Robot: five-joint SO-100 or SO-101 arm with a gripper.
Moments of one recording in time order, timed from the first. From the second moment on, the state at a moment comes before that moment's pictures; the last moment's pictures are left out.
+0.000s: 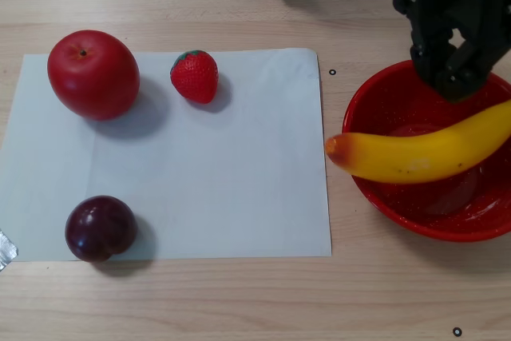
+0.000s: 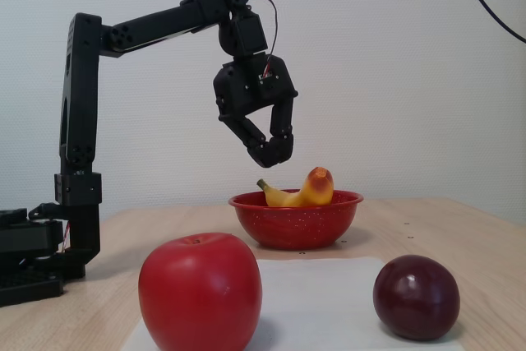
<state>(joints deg) 32.8 87.6 59.2 83.2 -8.7</state>
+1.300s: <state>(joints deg) 8.1 155.6 135.5 45.6 -7.0</state>
